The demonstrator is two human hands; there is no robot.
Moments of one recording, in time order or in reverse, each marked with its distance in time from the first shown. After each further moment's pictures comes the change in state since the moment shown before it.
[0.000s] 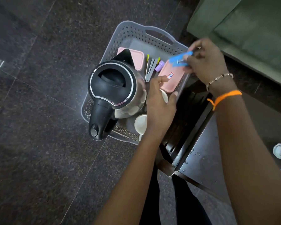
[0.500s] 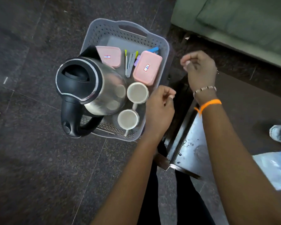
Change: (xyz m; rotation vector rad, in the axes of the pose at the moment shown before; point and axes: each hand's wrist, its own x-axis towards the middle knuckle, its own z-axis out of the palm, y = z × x) left_hand -0.033 -0.013 0.051 0.105 -0.155 -0.020; right_hand -0.040 0.067 -0.024 0.085 0.306 0.096
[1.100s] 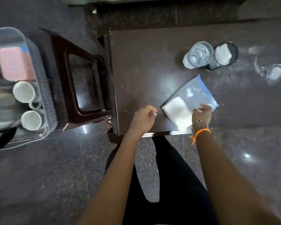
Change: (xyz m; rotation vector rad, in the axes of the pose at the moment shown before) left_hand -0.160 -0.054 0.202 0.629 -0.736 -0.175; right_hand -0.231 0.295 -0.245 0.046 0.636 0.949
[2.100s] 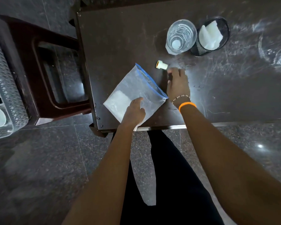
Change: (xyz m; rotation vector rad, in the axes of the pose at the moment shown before) left_hand 0.052 0.014 0.086 0.181 -0.052 -0.207; right_hand 0.070 -0.036 0.014 -0.443 -0.408 -0.670
